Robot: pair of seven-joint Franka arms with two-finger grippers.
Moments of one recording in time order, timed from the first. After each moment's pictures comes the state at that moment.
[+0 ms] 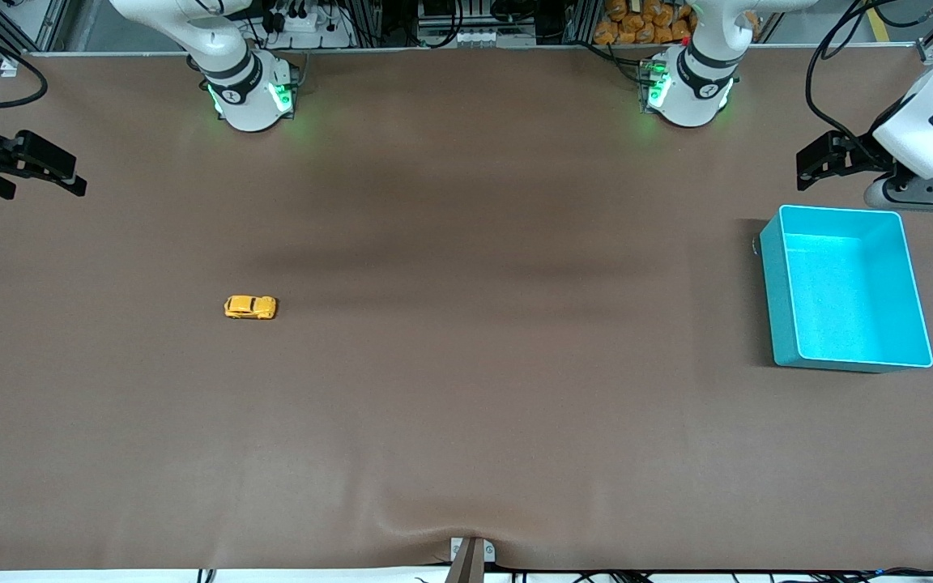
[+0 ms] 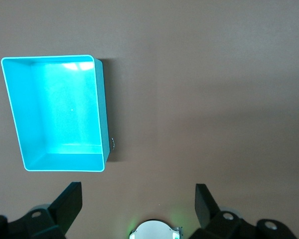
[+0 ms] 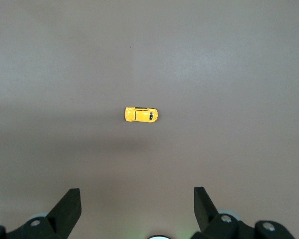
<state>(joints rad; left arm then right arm) -0.05 -0.02 -0.09 -1.55 0.03 1.43 -0.03 0.15 -0.03 -0.16 -1.52 0.06 1.44 -0.01</state>
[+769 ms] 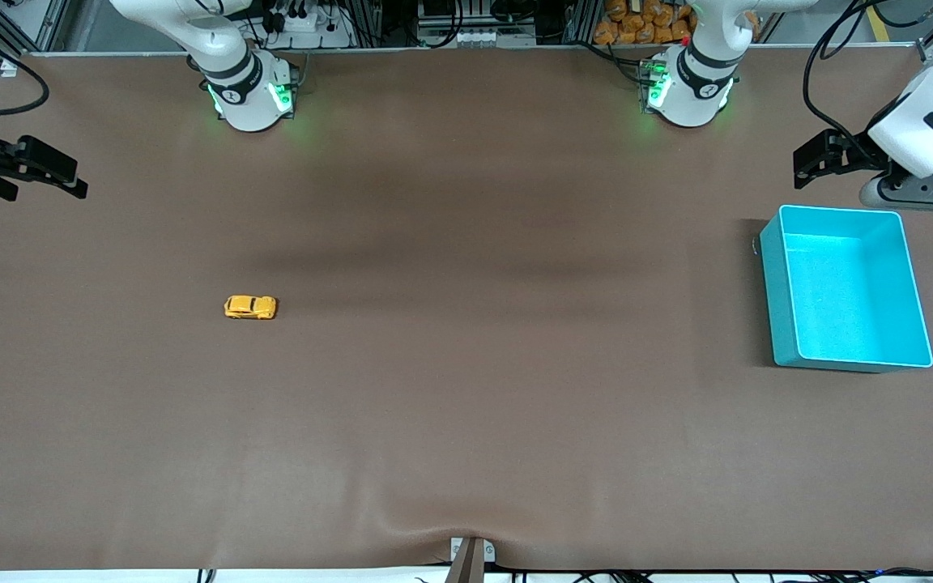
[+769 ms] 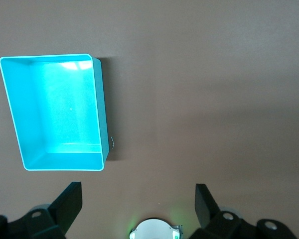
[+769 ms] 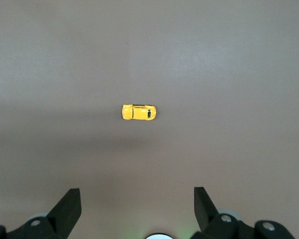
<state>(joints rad) -0.05 -0.02 -0.09 -1.55 0.03 1.42 -0.03 0.14 -0.03 -0.16 -1.56 0.06 1.45 -0.01</state>
